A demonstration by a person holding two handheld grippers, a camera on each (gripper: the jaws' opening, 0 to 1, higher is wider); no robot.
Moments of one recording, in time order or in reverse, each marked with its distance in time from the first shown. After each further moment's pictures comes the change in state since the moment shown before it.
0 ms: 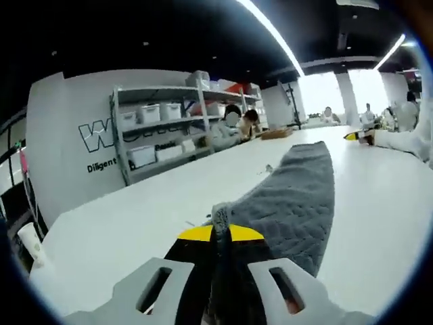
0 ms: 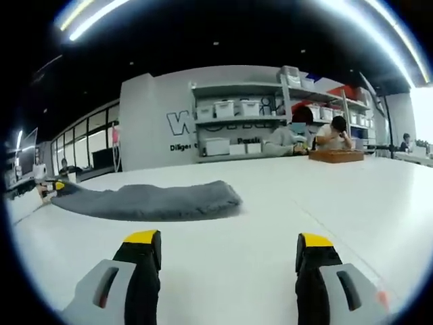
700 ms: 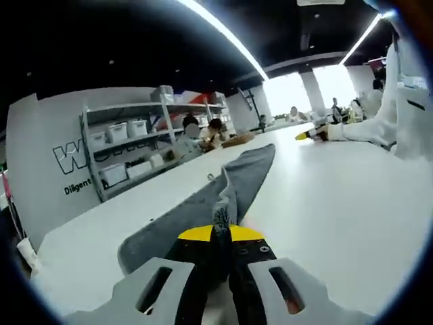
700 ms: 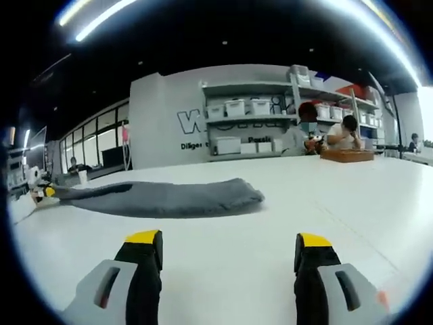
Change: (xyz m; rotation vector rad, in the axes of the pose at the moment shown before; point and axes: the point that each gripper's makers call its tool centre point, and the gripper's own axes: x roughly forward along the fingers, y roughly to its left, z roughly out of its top) left arm -0.066 -0.104 0.006 0.076 -0.022 -0.195; right arm -0.011 0.039 -0.004 -0.009 0.008 0.072
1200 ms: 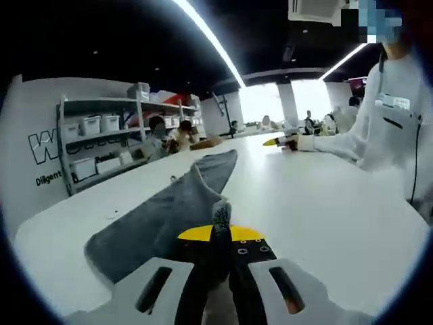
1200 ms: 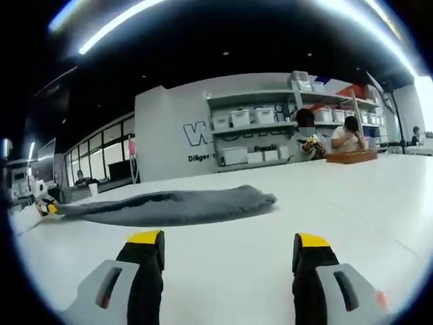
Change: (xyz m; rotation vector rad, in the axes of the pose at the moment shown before) left arm -0.029 -0.048 -0.008 -0.079 0.007 -0.223; right arm -0.023 0.033 0.007 0.056 -0.084 0.034
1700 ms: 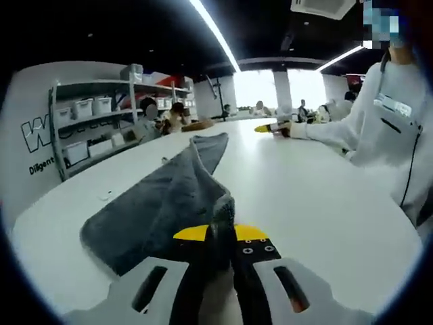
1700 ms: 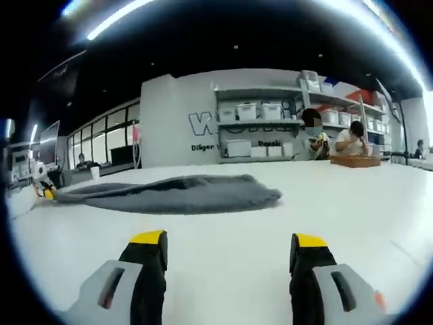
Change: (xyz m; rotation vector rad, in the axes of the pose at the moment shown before) left arm -0.020 -0.004 -0.008 -0.010 0.125 -0.001; right arm 0.002 0.029 -0.018 -0.143 0.120 0.039
